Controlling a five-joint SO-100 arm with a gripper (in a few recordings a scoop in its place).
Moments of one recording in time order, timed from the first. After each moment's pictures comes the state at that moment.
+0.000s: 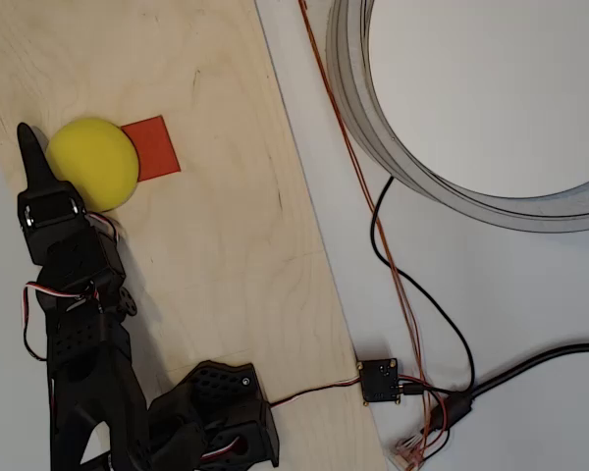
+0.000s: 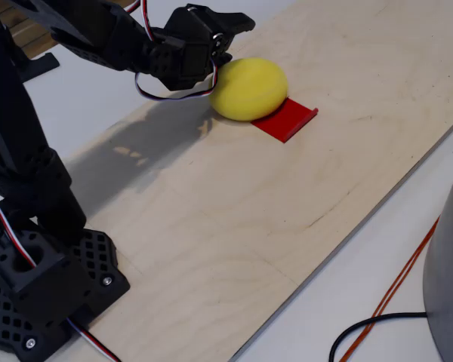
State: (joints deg) arm 78.1 80.9 140.7 -24.0 27.8
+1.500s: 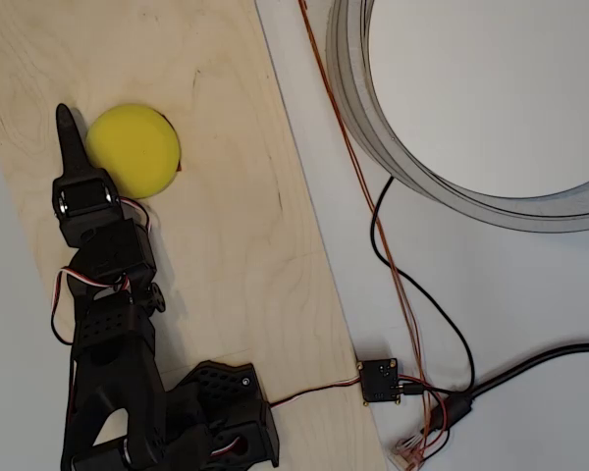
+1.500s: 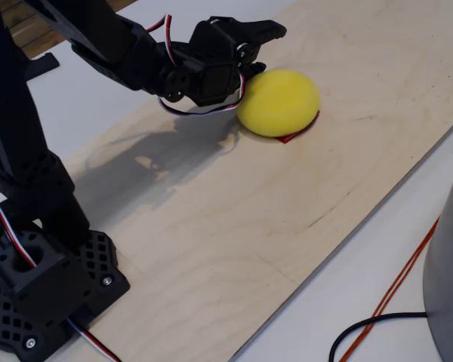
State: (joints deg) arm 86.0 77.7 142.0 -33.6 18.2
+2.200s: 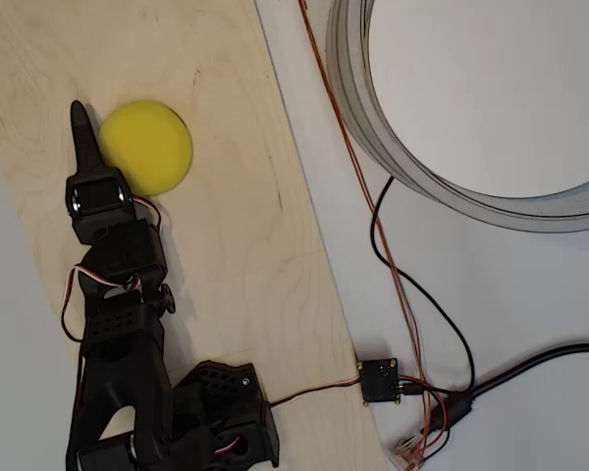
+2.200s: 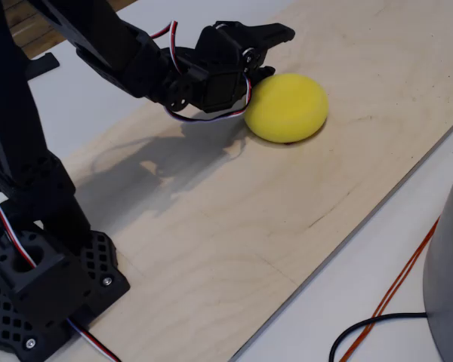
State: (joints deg) arm 88.8 76.7 143.0 -36.2 15.8
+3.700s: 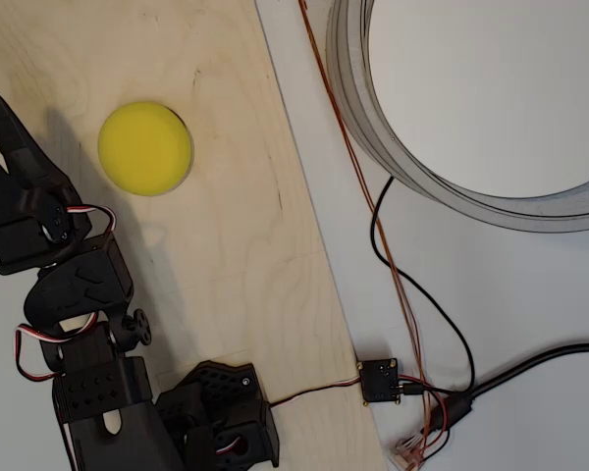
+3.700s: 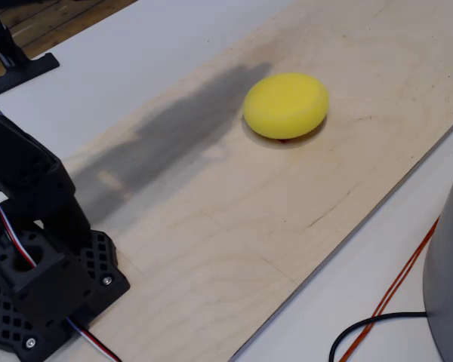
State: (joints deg) arm 88.2 109.8 128.8 -25.8 -2.5
